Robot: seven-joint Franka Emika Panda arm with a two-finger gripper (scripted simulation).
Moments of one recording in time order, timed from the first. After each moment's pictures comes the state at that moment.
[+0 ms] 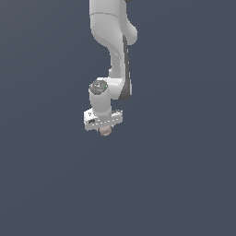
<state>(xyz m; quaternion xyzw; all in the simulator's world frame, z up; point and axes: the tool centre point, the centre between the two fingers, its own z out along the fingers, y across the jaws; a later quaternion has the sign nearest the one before) -0.073 -0.074 0.041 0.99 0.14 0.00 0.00</state>
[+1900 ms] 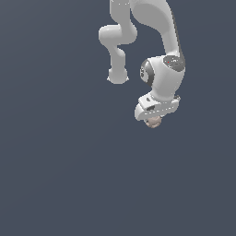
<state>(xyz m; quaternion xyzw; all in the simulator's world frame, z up) -0.063 0.175 0.139 0.99 0.14 0.00 0.00</state>
